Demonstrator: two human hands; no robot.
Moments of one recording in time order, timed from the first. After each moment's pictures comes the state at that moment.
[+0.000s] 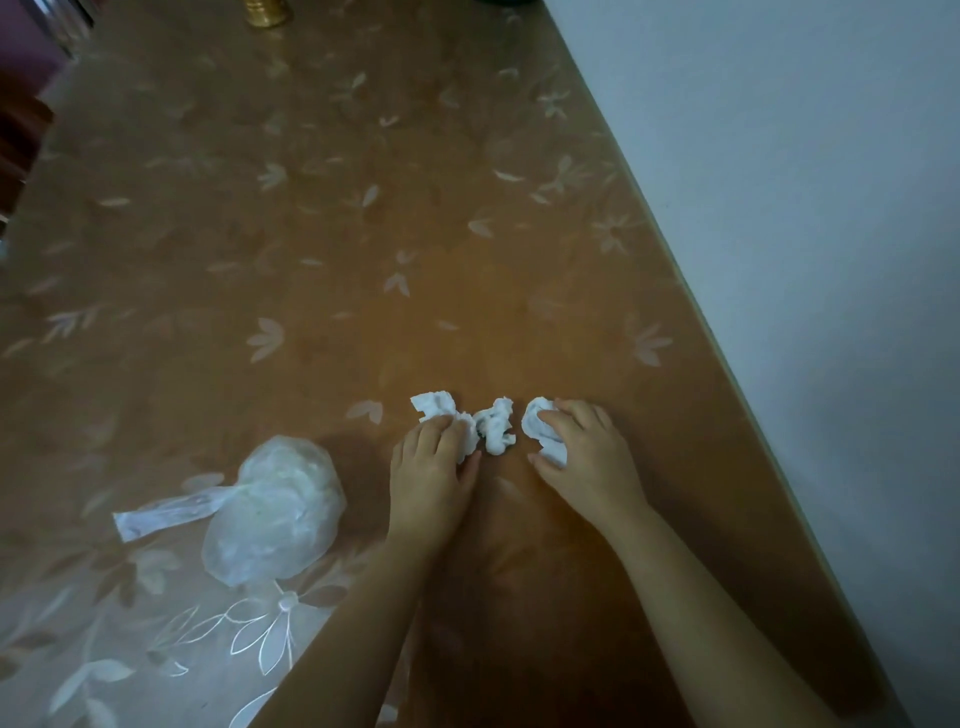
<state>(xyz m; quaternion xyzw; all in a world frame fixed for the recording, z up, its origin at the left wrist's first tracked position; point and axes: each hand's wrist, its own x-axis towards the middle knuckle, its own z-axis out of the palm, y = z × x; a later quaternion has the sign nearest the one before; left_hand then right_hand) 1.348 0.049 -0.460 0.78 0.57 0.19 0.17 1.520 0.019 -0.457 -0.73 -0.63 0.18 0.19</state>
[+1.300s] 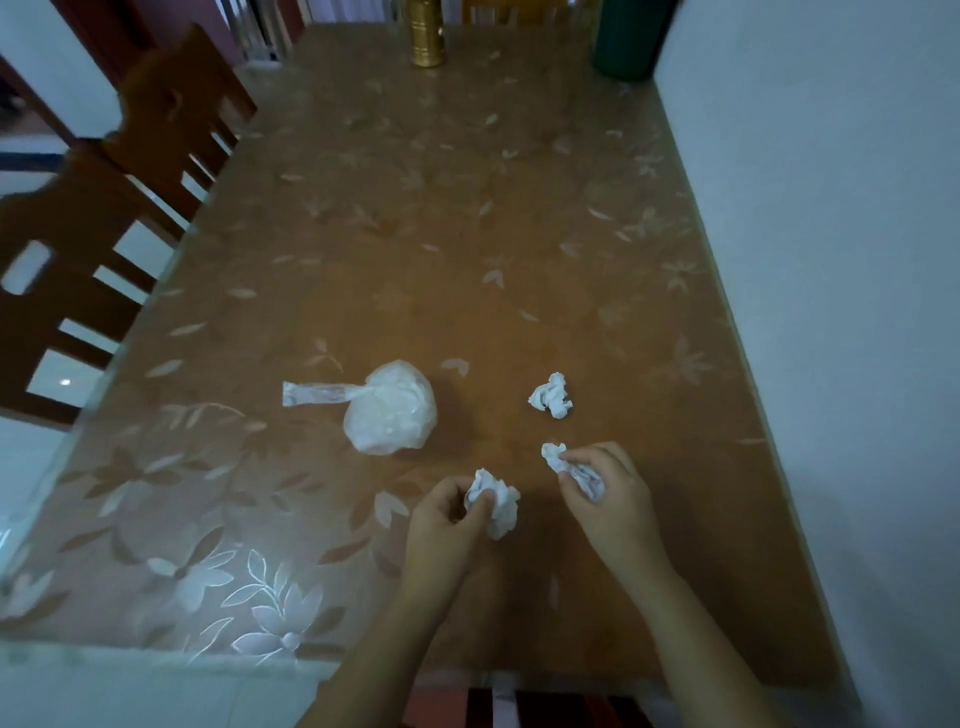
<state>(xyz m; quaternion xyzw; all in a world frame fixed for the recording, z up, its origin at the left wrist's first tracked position) 1.293 -0.088 -0.382 0.42 0.64 0.39 0.51 1.461 -0.073 -0.389 -0.66 -0.58 0.28 0.39</state>
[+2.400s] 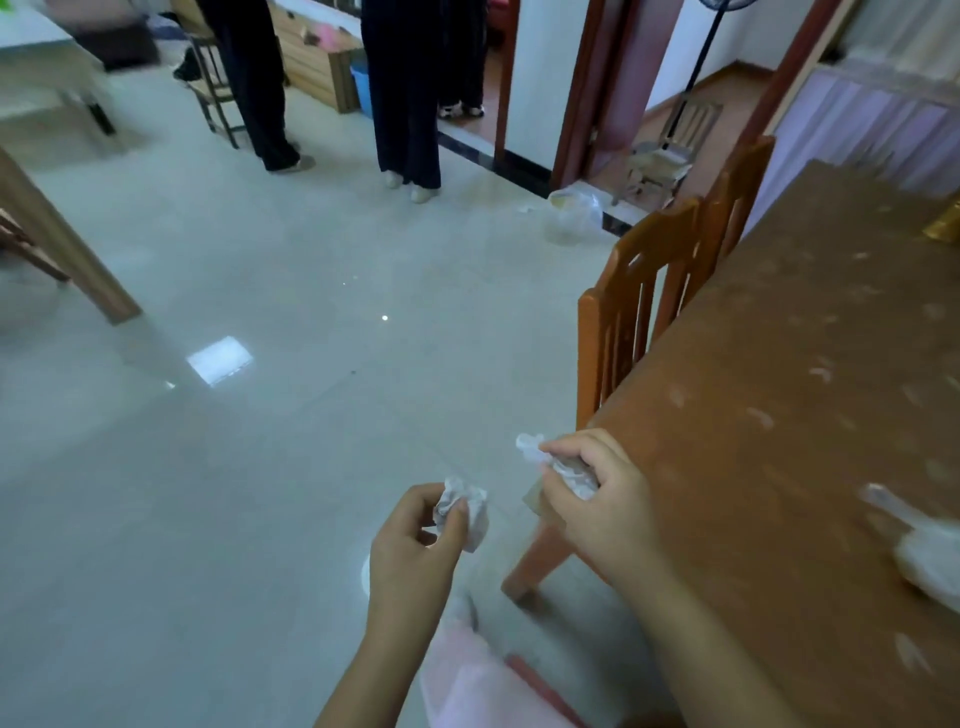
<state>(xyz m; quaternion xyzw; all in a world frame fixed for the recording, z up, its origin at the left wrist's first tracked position) 0.790 -0.315 -0.331 0.19 0.73 0.61 0.25 0.892 -0.188 -0.309 -0.36 -0.78 0.39 0.34</state>
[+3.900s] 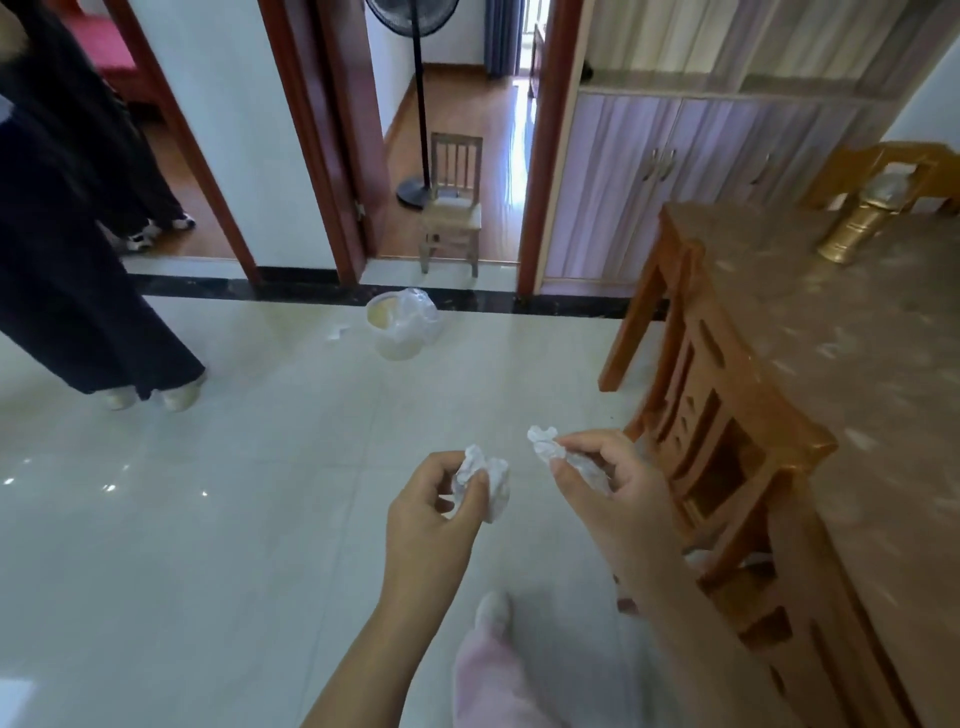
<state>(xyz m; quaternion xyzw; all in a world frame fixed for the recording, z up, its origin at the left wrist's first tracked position) 0.347 0.390 -0.299 0.50 0.59 0.50 0.39 0.496 0.396 -0.280 -0.58 -0.58 0.29 0.50</state>
